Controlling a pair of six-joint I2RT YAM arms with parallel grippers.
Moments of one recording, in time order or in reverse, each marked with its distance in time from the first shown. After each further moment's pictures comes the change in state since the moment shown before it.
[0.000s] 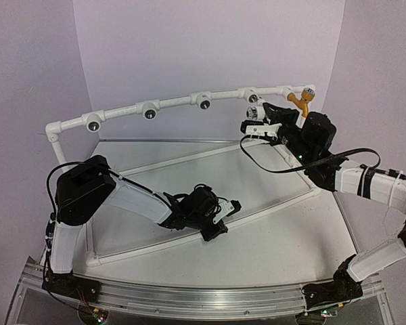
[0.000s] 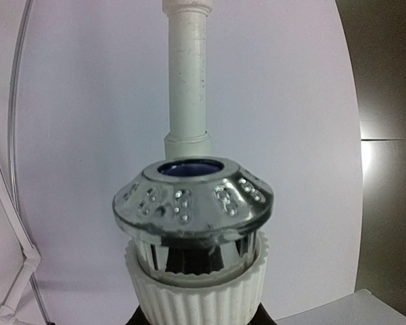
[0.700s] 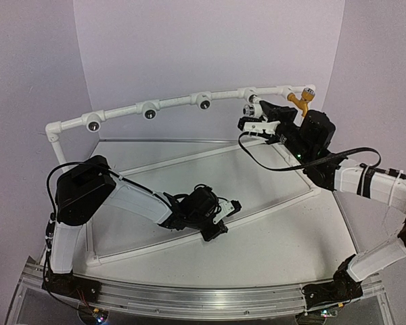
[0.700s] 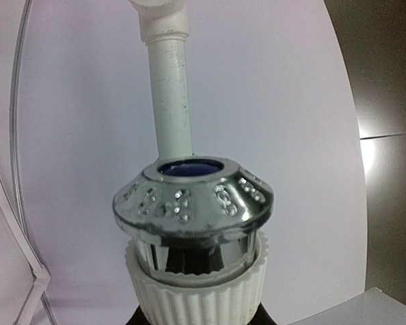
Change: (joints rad) left arm -0.003 0.001 0.001 -0.001 -0.008 0.001; right arm 0.026 0.006 0.024 -0.006 -0.015 0.067
